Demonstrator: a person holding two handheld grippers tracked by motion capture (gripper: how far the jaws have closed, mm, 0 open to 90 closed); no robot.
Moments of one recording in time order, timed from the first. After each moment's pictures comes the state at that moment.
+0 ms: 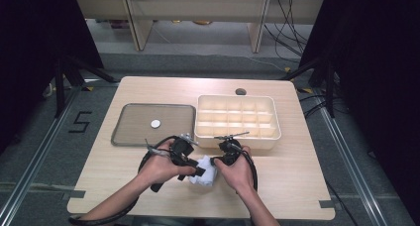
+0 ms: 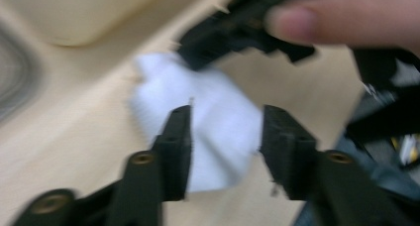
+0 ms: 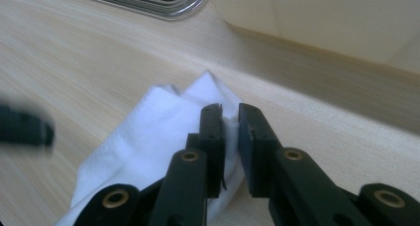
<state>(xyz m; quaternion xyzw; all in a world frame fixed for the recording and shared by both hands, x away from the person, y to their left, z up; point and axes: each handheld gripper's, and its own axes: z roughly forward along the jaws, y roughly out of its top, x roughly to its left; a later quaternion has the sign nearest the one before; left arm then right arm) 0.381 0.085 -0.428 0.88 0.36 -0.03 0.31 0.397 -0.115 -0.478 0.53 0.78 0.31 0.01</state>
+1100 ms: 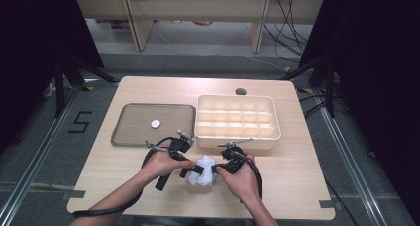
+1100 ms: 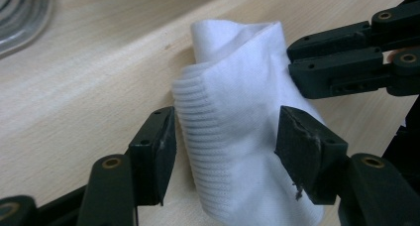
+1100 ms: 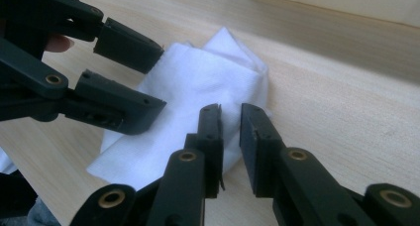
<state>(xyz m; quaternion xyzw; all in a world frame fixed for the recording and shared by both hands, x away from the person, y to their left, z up) 0.405 0.084 -0.476 0.84 0.45 -0.10 0.28 0.372 -0.123 -0.474 0.53 0.79 0.31 -0.02</state>
